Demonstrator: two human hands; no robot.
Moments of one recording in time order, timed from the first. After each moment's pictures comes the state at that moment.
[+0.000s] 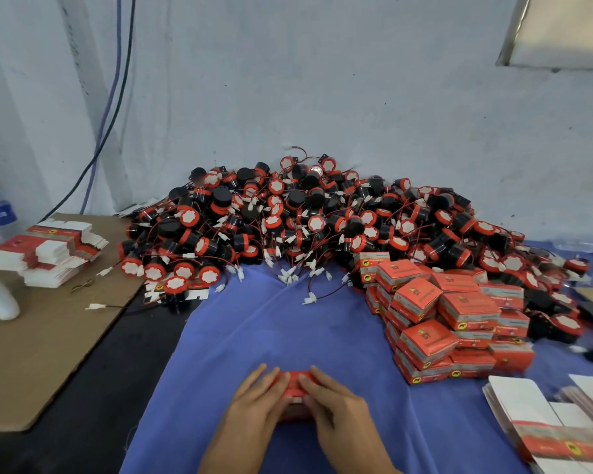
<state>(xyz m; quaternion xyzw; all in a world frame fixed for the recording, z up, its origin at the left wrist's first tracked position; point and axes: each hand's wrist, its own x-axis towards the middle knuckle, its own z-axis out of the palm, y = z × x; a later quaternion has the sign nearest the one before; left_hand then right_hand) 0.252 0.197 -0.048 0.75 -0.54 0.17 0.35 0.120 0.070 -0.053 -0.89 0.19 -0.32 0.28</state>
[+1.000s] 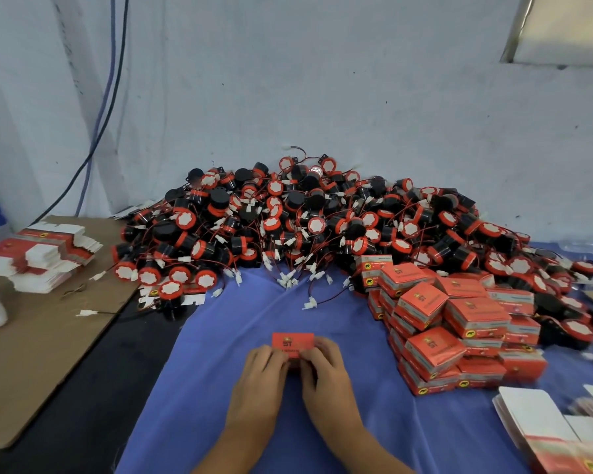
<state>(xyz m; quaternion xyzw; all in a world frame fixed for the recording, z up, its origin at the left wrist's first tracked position) 0.286 0.137 -0.071 0.82 -0.44 0.09 0.36 0.187 0.034 -0.070 -0.86 0.25 -0.35 0.28</state>
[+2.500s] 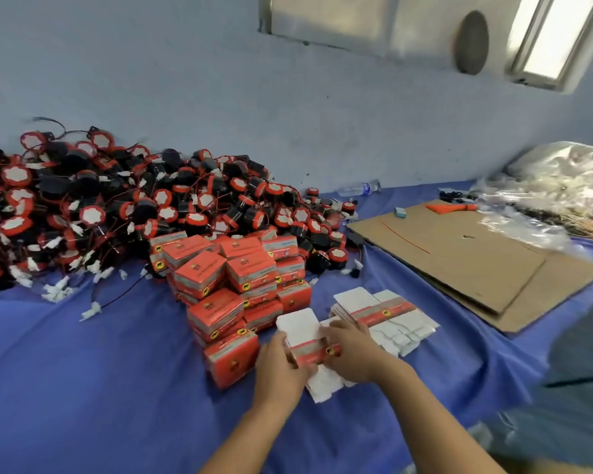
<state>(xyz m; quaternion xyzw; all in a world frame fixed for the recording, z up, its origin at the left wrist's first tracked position) 0.003 -0.035 -0.034 0.70 -0.48 -0.31 0.43 -0.144 -0.115 -0.003 -0.85 0.51 0.02 0.14</state>
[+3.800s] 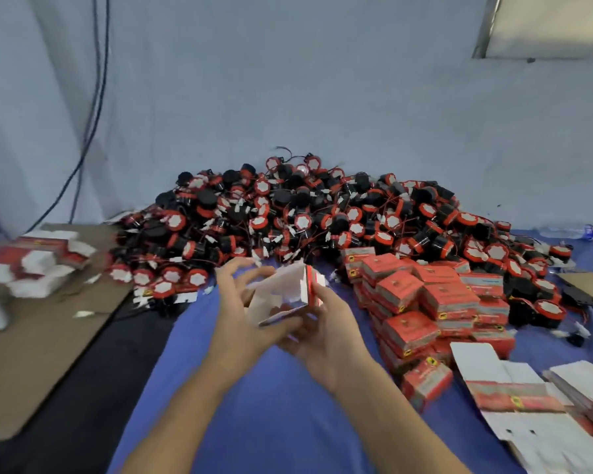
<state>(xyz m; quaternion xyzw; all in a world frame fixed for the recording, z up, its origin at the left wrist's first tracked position) 0.256 0.154 0.077 0.59 -0.43 -0.10 0.68 0.148 0.066 0.099 -0.35 0.22 -0.20 0.89</state>
